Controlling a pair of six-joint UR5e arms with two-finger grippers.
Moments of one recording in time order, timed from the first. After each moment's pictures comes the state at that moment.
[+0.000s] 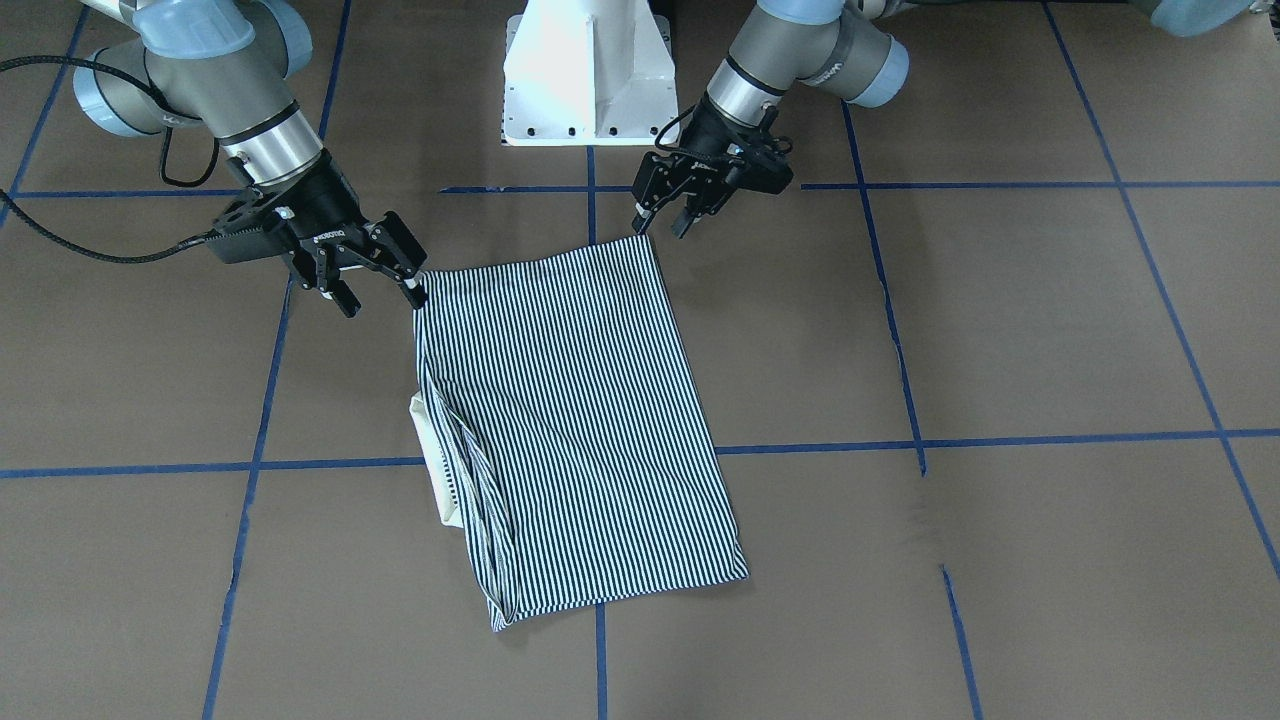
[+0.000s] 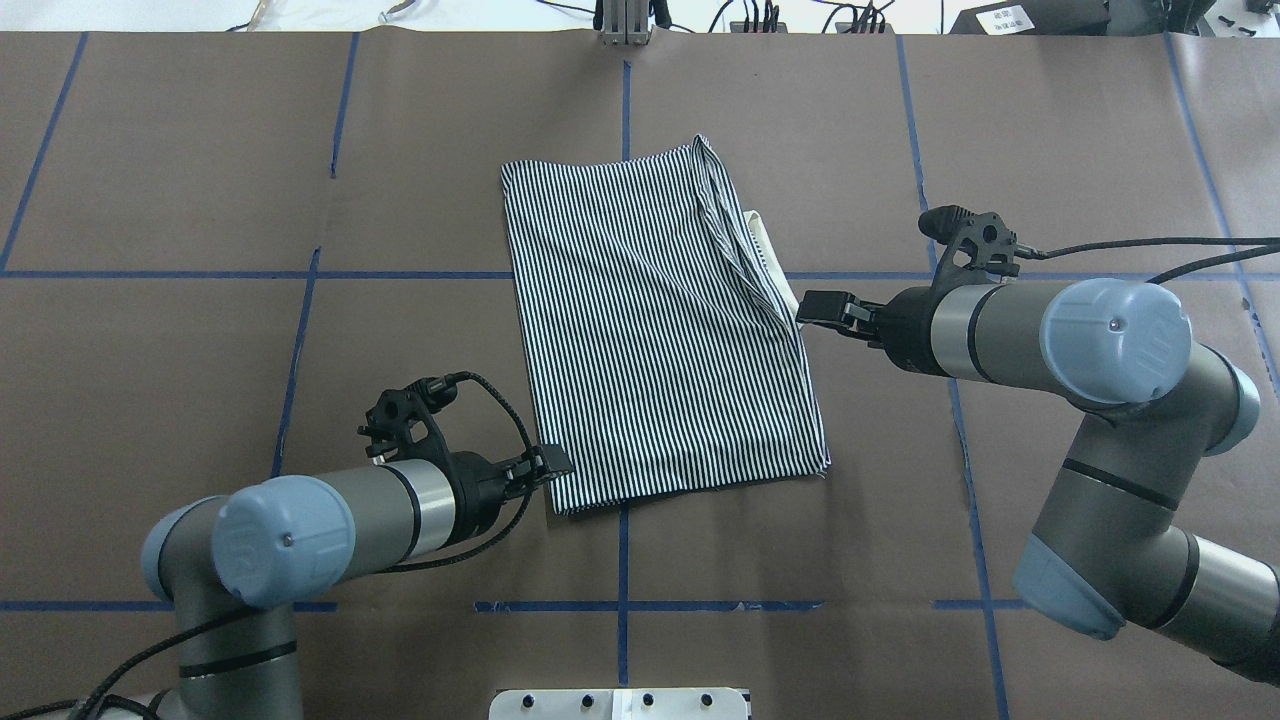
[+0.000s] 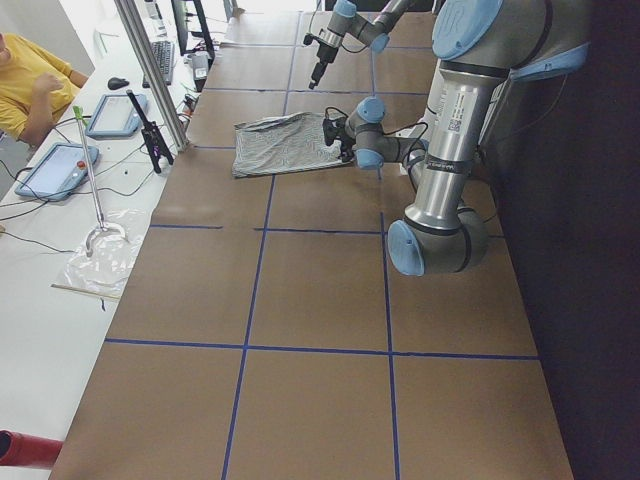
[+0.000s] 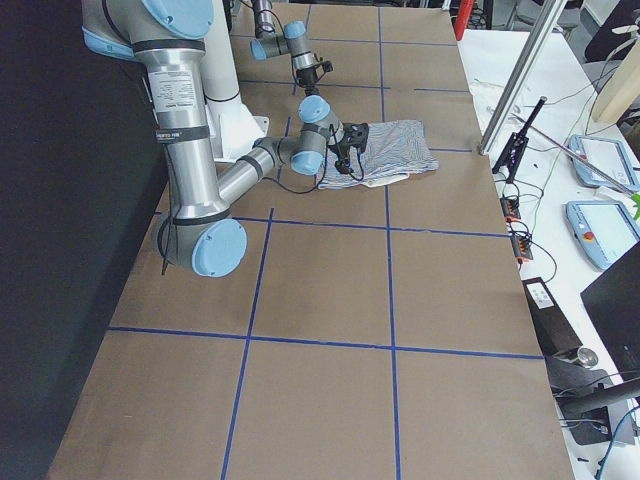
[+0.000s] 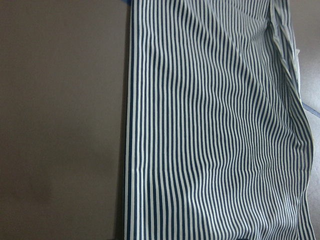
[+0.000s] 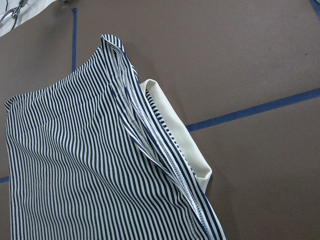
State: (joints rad) left arm -0.24 -1.92 -1.84 -2.24 -1.47 -1.82; right arm 0.59 -1.38 1.91 -0.94 1.68 1.49
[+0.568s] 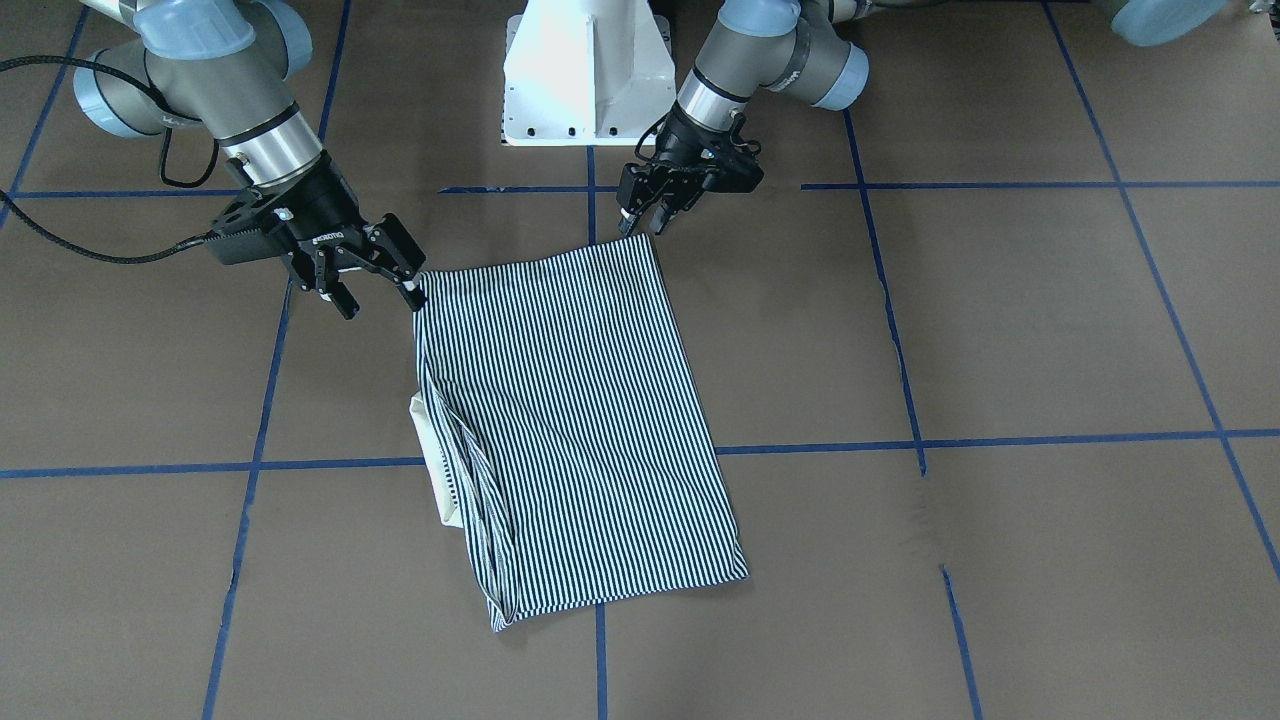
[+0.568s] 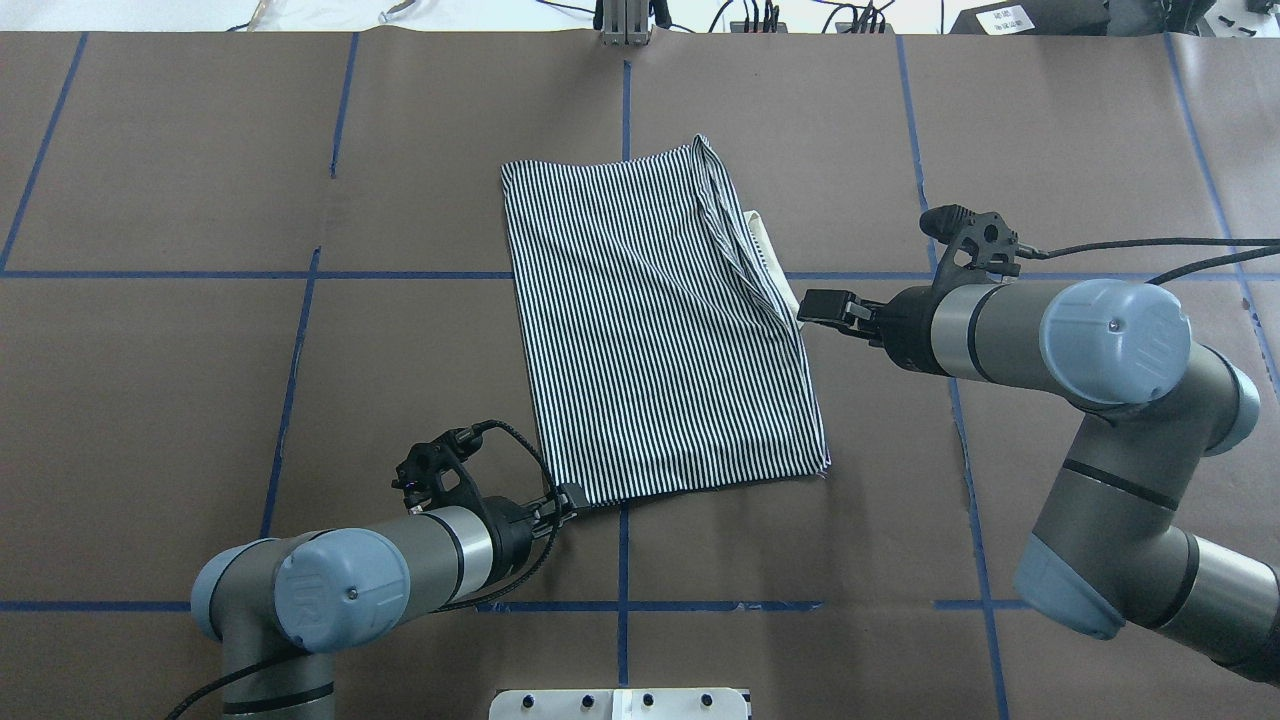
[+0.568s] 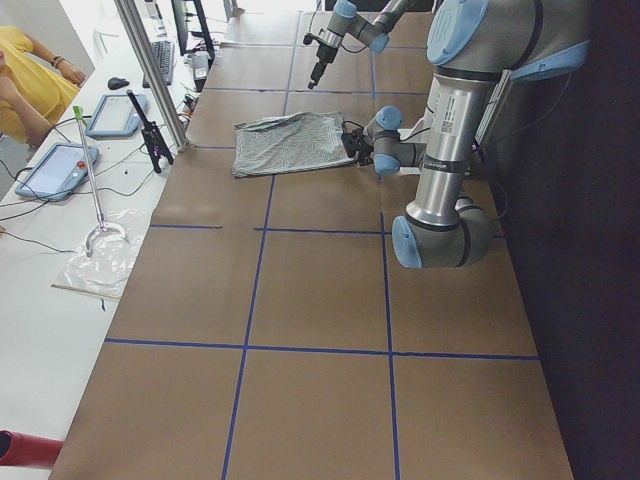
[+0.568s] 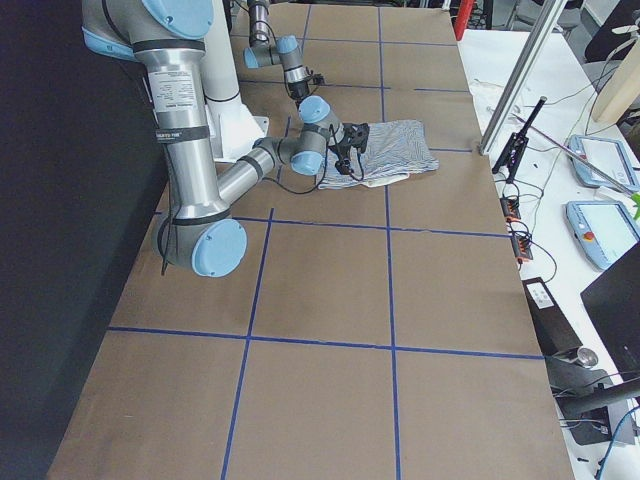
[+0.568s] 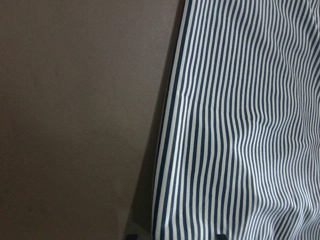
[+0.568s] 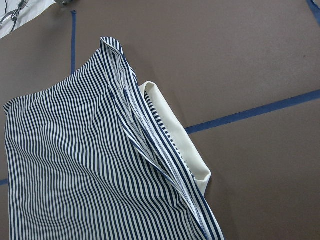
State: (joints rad) left arm -0.19 -1.95 -1.77 -2.24 -1.44 -1.91; right arm 0.59 -1.38 1.91 -0.94 1.67 1.49
